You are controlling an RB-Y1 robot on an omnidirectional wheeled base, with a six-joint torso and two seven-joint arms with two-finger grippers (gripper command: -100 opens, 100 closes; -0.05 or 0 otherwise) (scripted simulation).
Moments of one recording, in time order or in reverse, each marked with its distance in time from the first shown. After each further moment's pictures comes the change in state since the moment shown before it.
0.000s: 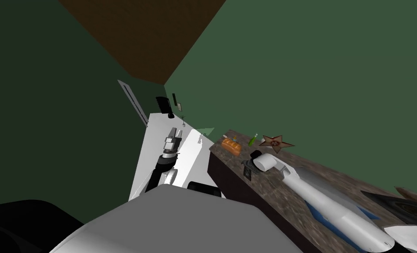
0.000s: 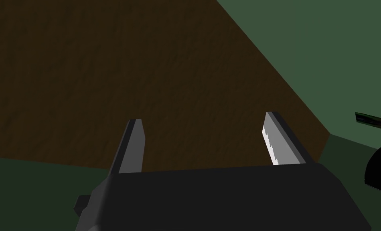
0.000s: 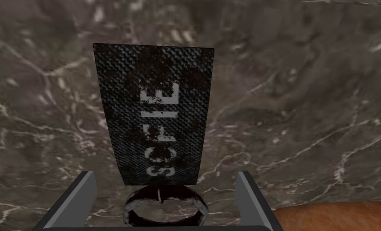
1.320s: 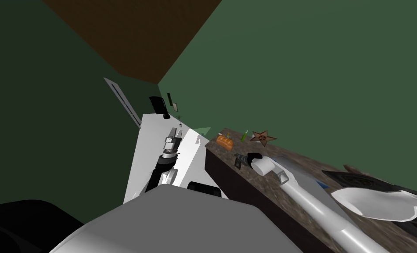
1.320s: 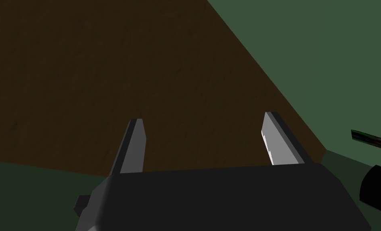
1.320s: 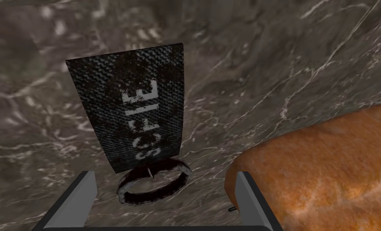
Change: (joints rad) left arm 0.000 0.000 0.000 0.000 0.000 0.000 0.000; right arm 0.092 0.098 -0.076 -0.111 0.123 -0.284 -0.098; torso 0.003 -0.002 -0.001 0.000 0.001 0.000
